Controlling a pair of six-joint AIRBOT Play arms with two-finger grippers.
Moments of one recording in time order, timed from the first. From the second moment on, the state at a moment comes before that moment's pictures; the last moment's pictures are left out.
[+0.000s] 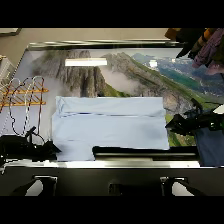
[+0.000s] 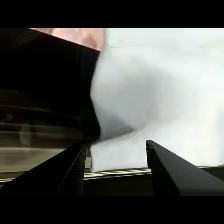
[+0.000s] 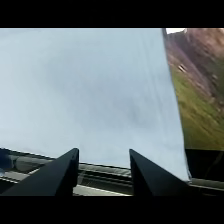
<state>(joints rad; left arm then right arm) 0.59 -0.97 0.39 -2.07 1.27 1.75 -0.41 -1.25 0.92 -1.03 1.40 1.37</state>
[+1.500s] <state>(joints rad) 0.56 -1.02 0.39 -2.08 1.26 1.75 -0.41 -1.30 0.73 -1.24 1.34 1.33</state>
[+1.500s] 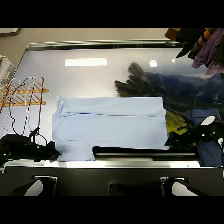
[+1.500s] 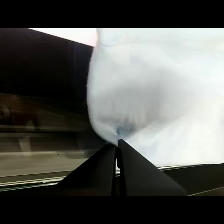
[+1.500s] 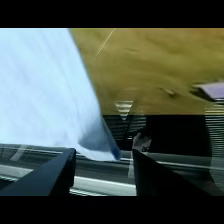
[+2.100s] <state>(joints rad) 0.56 -1.02 0.39 -2.08 1.26 1.75 -0.41 -1.30 0.65 -1.13 1.29 1.29</state>
